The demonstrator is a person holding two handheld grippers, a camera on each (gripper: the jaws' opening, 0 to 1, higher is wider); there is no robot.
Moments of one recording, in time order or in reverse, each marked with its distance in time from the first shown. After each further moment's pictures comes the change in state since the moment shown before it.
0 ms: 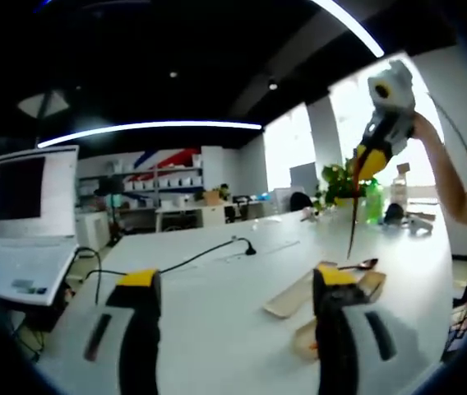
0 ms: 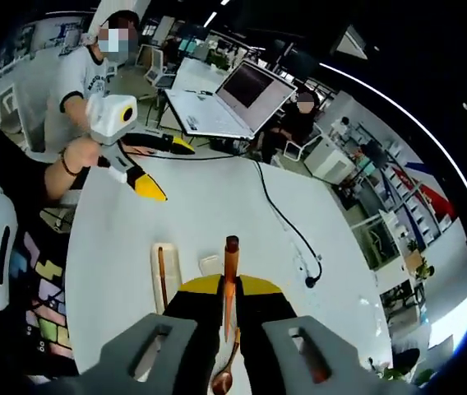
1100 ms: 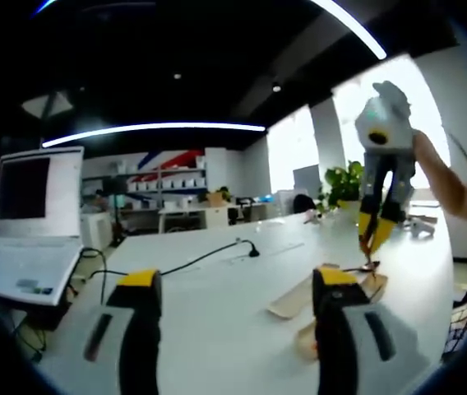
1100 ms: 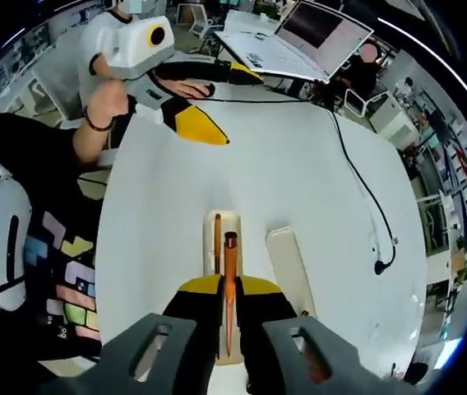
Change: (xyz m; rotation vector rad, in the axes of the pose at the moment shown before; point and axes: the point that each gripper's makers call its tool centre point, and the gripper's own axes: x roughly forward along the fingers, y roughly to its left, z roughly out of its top) left arm -0.006 0.004 0.002 -0.008 -0.008 0.019; right arm 0.078 0.073 -0.029 -0.051 0.267 0.338
